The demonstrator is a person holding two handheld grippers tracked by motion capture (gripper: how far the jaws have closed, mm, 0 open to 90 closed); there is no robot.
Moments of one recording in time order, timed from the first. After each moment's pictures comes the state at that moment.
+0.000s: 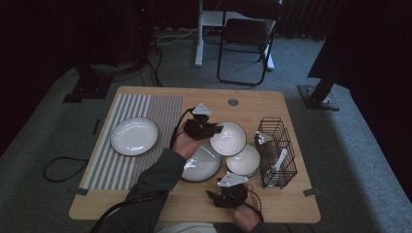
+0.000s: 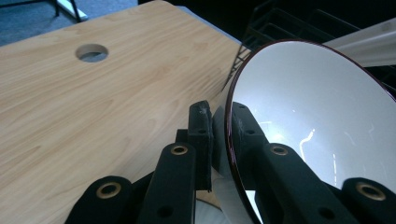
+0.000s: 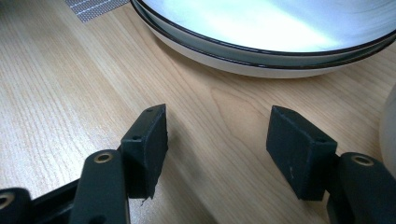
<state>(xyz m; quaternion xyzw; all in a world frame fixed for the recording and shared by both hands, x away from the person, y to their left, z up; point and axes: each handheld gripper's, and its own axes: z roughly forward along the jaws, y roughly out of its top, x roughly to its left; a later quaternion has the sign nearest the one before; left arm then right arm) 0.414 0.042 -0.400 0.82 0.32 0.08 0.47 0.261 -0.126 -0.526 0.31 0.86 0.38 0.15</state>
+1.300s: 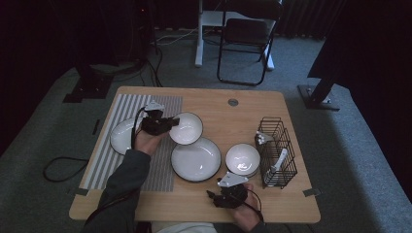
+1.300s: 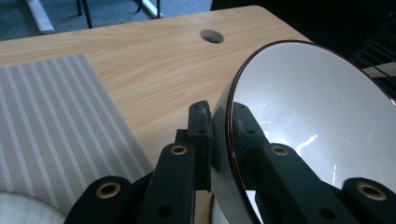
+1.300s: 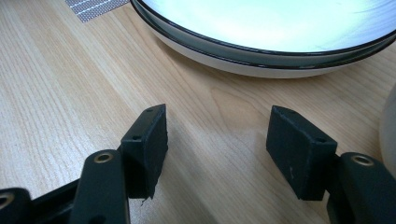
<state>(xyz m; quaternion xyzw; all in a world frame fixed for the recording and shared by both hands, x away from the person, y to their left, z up) 0.431 0.171 -0.420 0.77 0.43 0.13 0.46 0.261 -0.126 -0.526 0.31 0.86 0.38 0.15</state>
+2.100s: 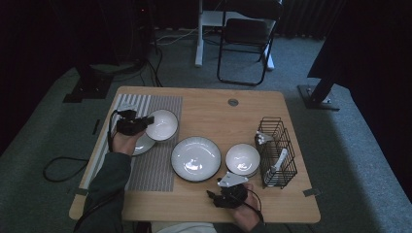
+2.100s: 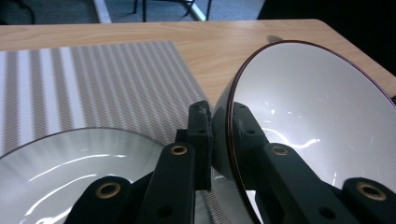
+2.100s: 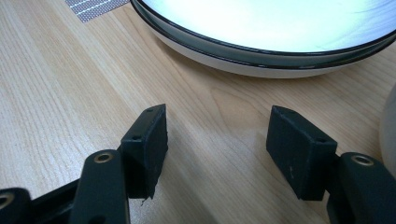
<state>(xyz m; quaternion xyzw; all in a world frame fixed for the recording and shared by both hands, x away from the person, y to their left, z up) 0.429 0.244 -0.429 0.72 0.50 0.17 0.45 0.261 -0.126 -0.526 0.31 0.86 0.38 0.15</state>
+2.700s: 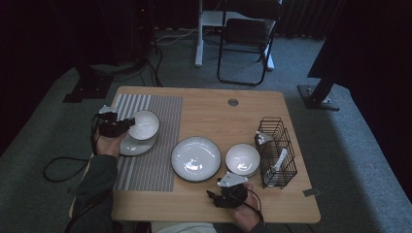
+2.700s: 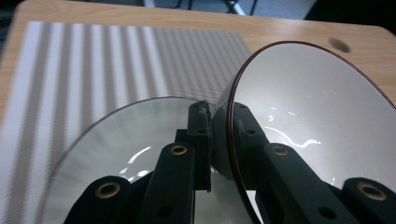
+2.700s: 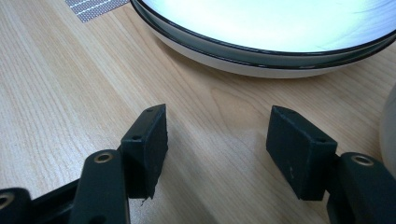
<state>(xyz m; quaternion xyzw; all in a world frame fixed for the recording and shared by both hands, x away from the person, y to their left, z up) 0.427 0.300 -0.444 0.68 0.57 0.19 0.42 0.261 -0.126 -0.526 0.31 0.86 0.38 0.15</state>
